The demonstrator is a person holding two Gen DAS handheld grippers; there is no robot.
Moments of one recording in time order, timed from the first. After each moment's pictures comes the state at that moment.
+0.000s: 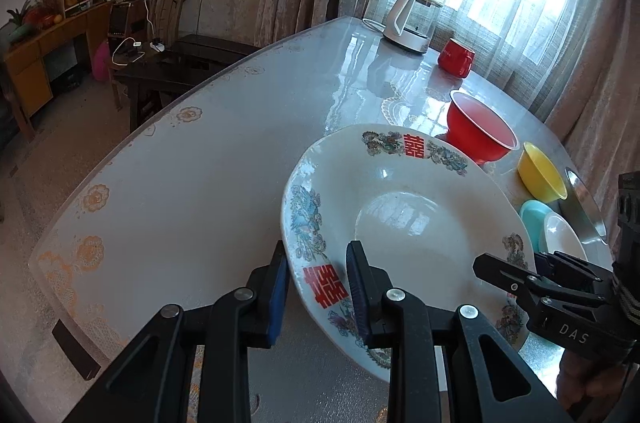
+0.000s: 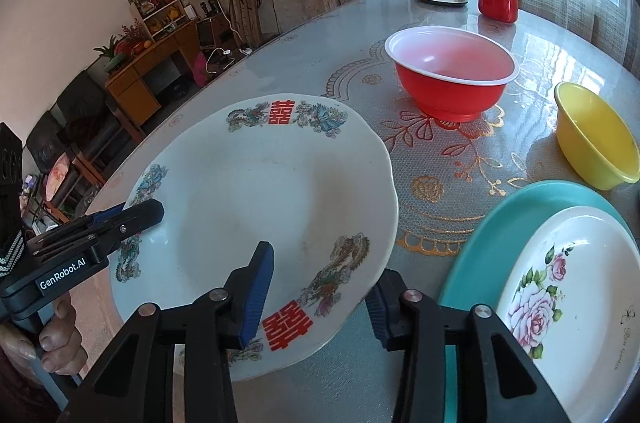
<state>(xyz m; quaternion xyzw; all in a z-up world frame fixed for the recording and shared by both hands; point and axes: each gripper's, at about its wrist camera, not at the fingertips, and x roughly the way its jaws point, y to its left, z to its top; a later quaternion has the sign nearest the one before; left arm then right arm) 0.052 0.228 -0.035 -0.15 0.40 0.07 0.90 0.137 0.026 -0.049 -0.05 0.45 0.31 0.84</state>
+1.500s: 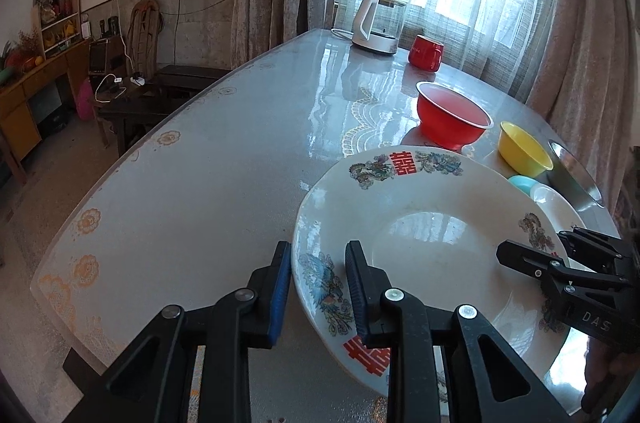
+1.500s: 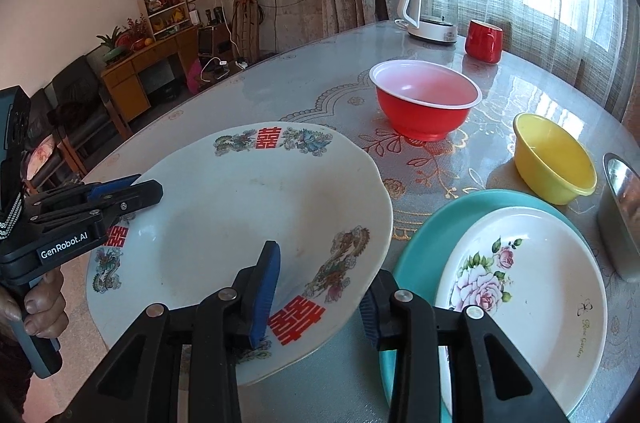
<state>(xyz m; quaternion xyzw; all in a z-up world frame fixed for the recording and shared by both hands) 0.044 0.206 -0.035 -0.10 0.37 0.04 0.92 0.109 0.007 -0.032 -0.09 0.39 0.29 0.87</state>
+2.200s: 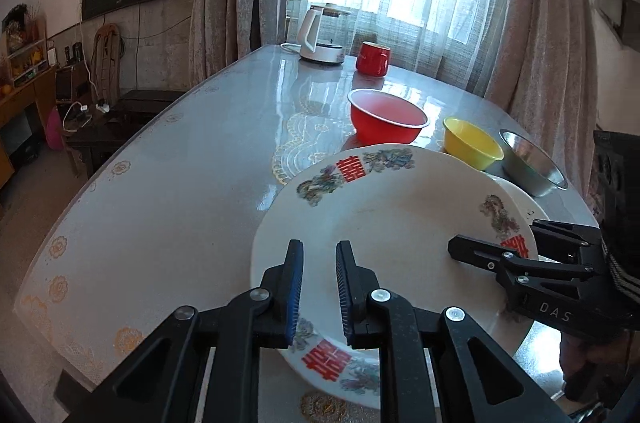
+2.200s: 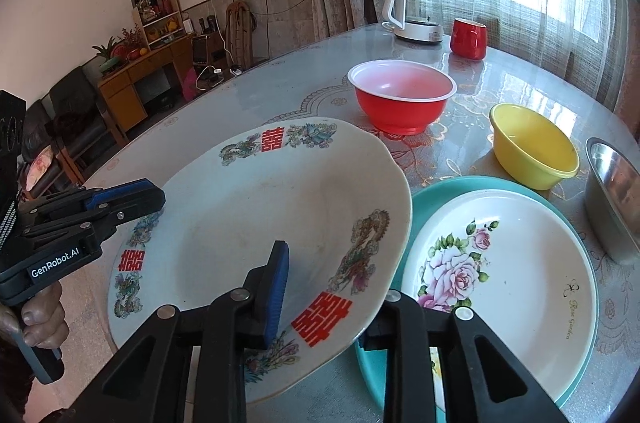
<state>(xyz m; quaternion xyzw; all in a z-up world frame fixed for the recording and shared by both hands) 0.038 0.158 -0.016 -0.05 0.34 -0.02 0.94 0.101 -0.012 -0.030 -0.08 0.38 0.29 0.87</state>
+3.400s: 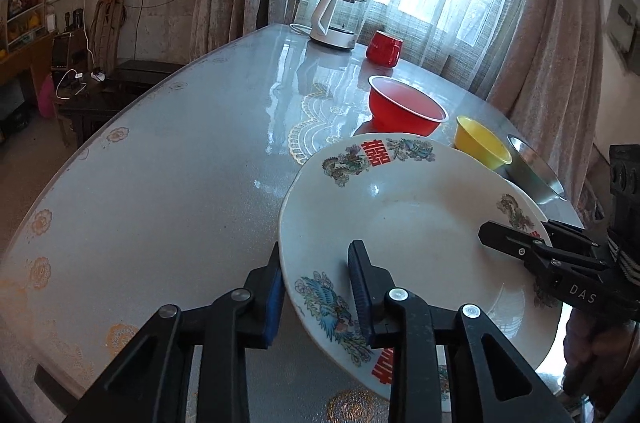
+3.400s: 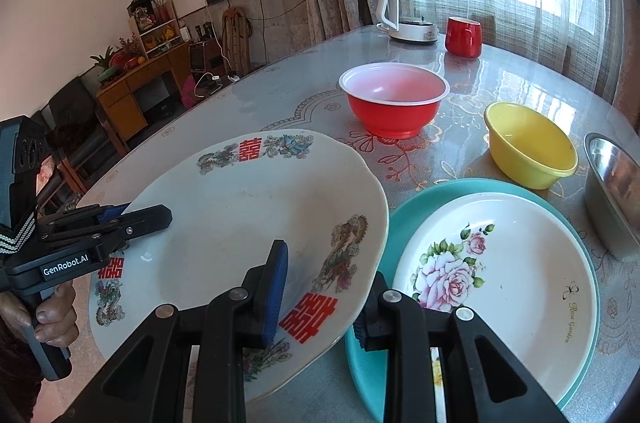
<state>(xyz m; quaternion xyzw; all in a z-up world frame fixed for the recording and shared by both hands) 0.045 0.191 -0.034 -0.12 0.37 -0.04 0.92 0.108 -0.021 -0.027 -0.06 0.38 0.29 0.88</state>
